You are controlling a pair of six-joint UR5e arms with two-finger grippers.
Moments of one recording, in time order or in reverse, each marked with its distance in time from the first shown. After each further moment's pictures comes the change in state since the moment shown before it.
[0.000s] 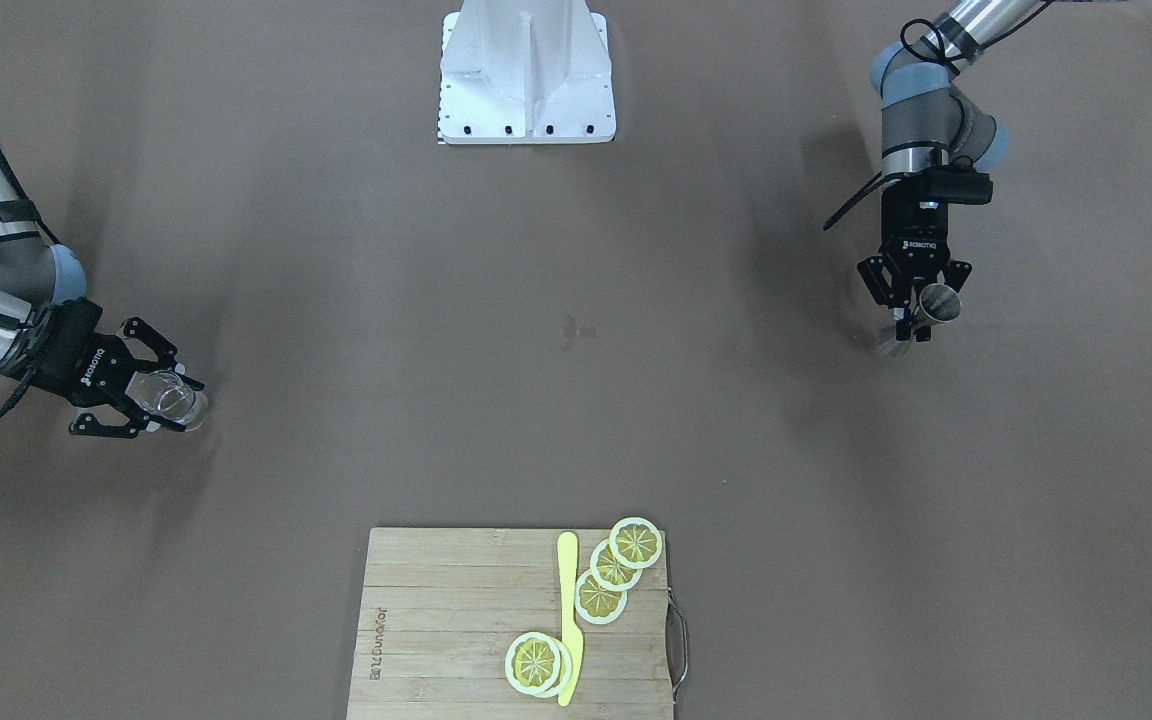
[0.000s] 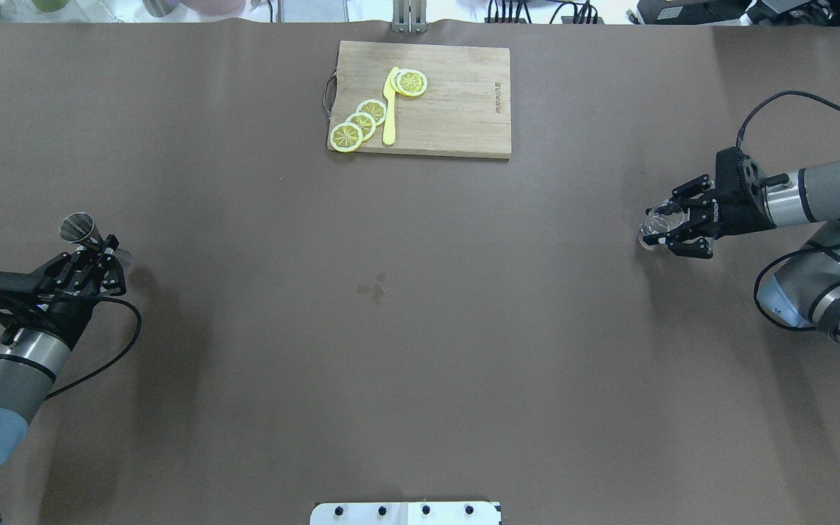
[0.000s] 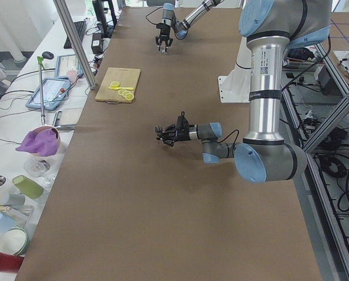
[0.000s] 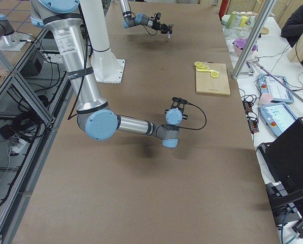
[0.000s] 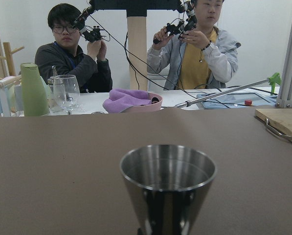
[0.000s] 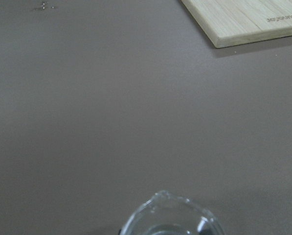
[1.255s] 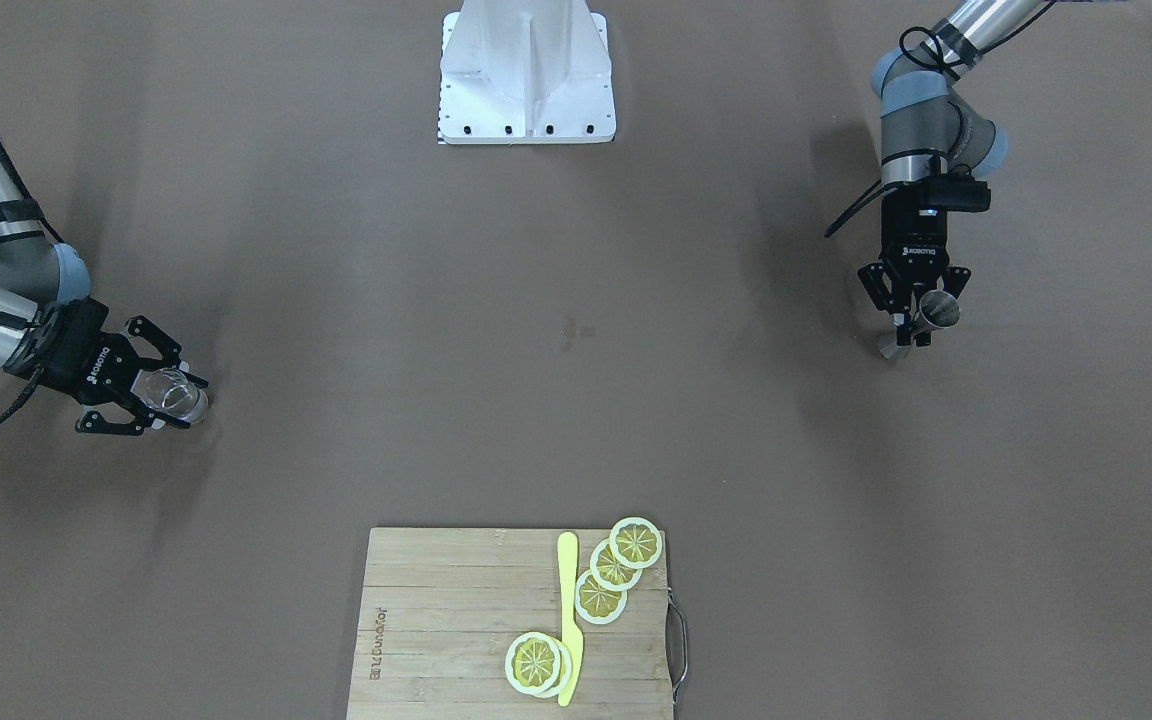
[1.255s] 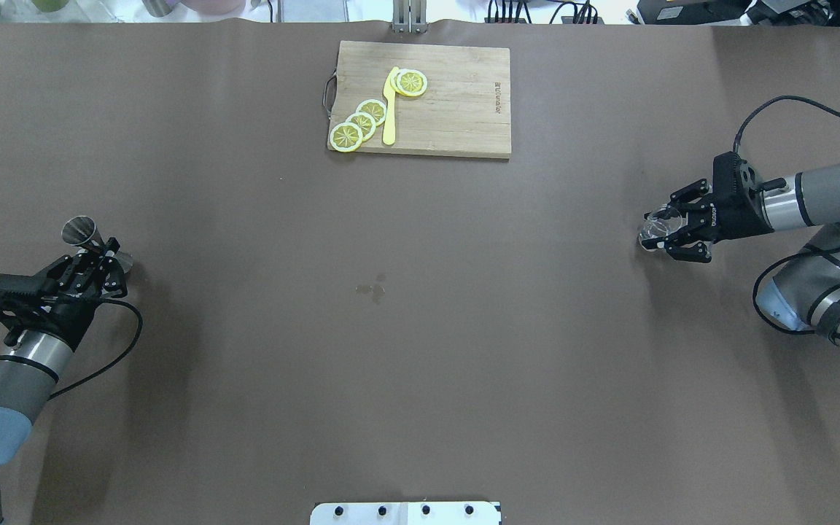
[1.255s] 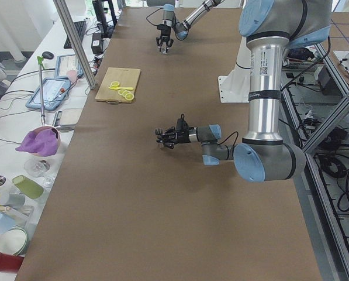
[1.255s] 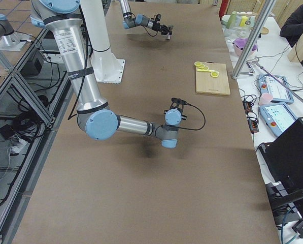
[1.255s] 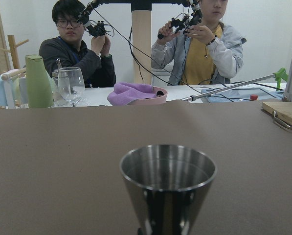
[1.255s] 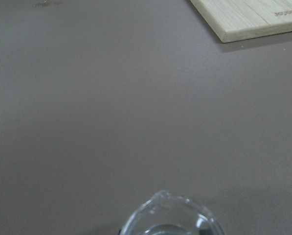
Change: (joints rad) left arm 0.001 -0.008 0.030 -0.004 0.001 -0.009; right arm -0.010 -0.001 -0.003 0.003 -0.002 -0.002
